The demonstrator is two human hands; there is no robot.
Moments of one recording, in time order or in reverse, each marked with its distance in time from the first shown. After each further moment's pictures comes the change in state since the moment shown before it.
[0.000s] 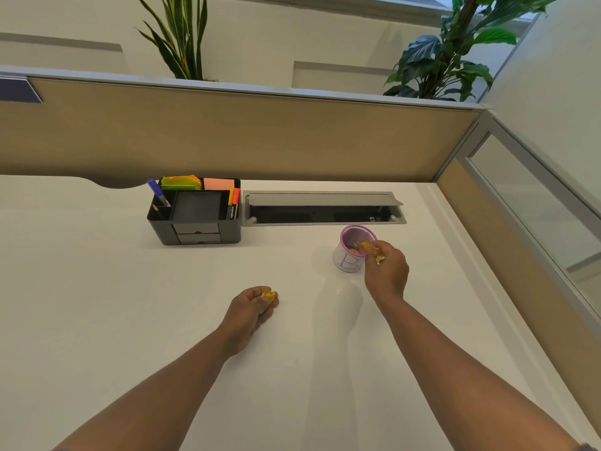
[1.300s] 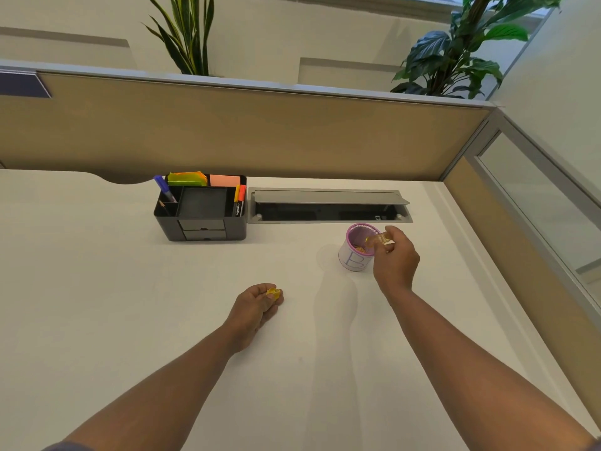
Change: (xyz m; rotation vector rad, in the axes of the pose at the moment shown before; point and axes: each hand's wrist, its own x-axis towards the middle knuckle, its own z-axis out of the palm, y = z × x) left_hand 0.003 -0.002 -0.003 0.013 -0.004 0.001; right_hand 0.009 -0.015 -0.006 0.087 0.047 -0.081
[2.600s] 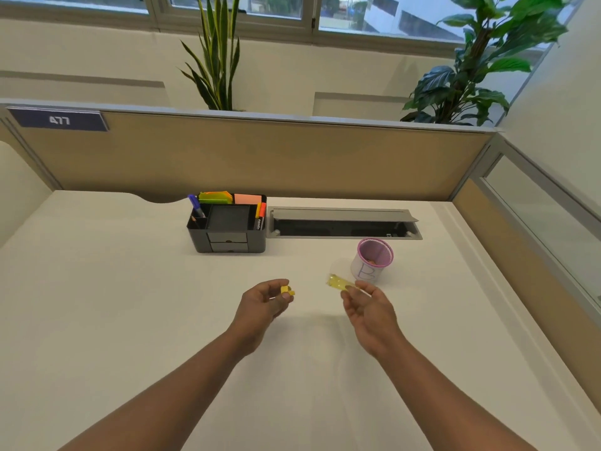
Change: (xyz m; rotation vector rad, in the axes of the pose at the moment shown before) left_hand -0.074 0.044 0.004 0.077 -0.039 0.256; right_hand -0.110 -0.038 -0.016 1.083 -0.411 0.781
